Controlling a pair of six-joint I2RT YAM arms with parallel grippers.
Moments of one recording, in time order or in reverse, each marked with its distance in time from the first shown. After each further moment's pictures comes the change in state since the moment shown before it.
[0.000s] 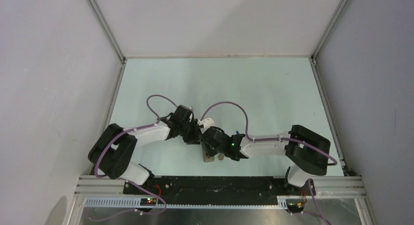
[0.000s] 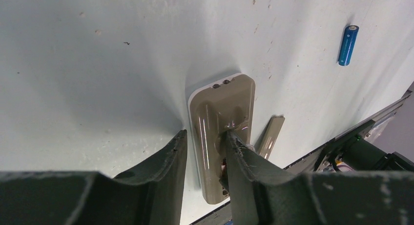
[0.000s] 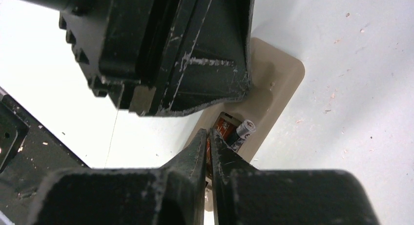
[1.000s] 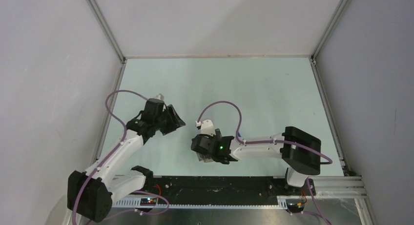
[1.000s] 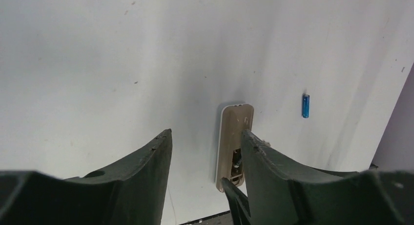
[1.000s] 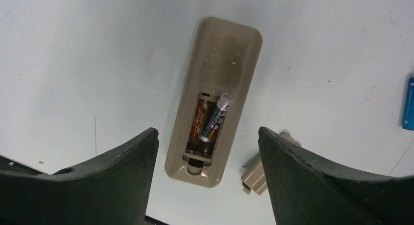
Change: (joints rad) left arm 0.233 -0.441 0.046 -0.301 -0.195 0.056; right arm 0.112 0.041 0.177 -0.358 0.296 0.229
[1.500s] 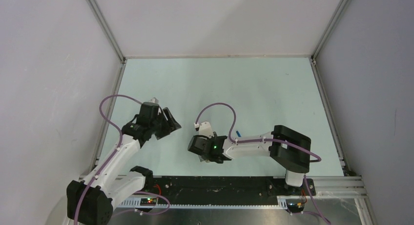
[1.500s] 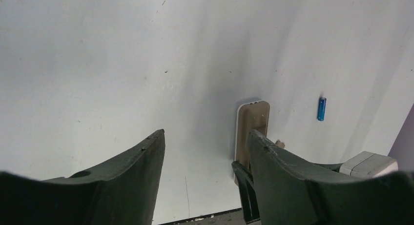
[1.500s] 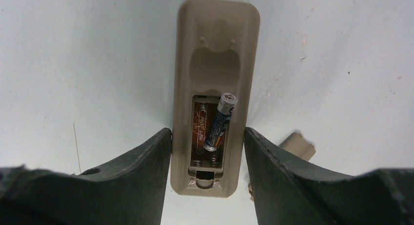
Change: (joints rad) left arm 0.069 -0.096 -0.039 -0.086 -0.015 0.025; right arm -0.003 0.120 0.073 -0.066 -0.018 0.043
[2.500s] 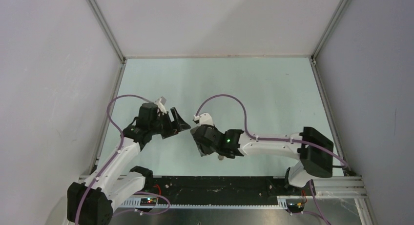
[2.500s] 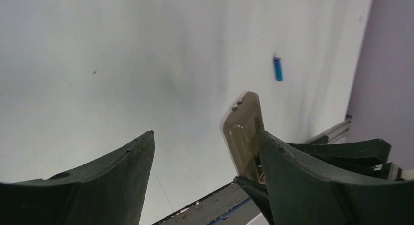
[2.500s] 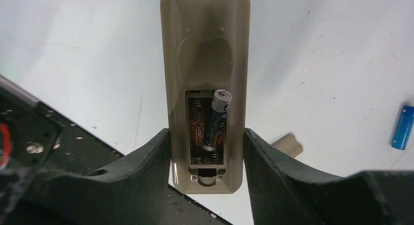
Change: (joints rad) left arm 0.009 -0.019 -0.063 0.128 0.252 0.069; right arm -0.032 -0.180 -0.001 0.011 -0.124 -0.162
